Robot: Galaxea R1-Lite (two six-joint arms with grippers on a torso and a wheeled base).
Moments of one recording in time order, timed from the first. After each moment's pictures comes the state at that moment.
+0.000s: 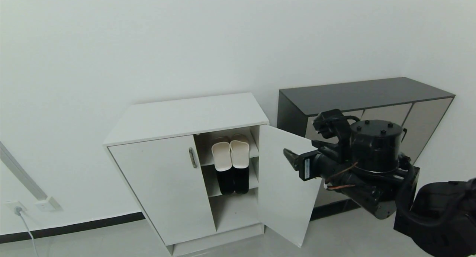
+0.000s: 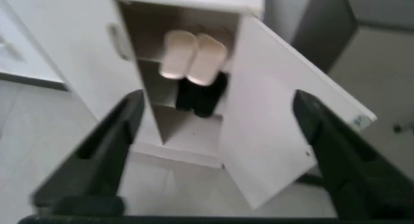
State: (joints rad) left arm 0.00 0.00 0.00 0.00 -0.01 0.00; right arm 0.74 1.78 -0.80 -0.82 -0.35 0.06
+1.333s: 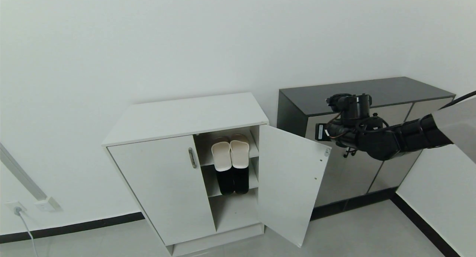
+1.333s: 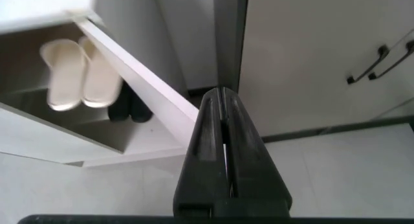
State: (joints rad) left arm 0.00 0.00 0.00 0.00 -0.01 0.00; right arm 0.33 2.15 -1.42 -0.38 -0.16 0.16
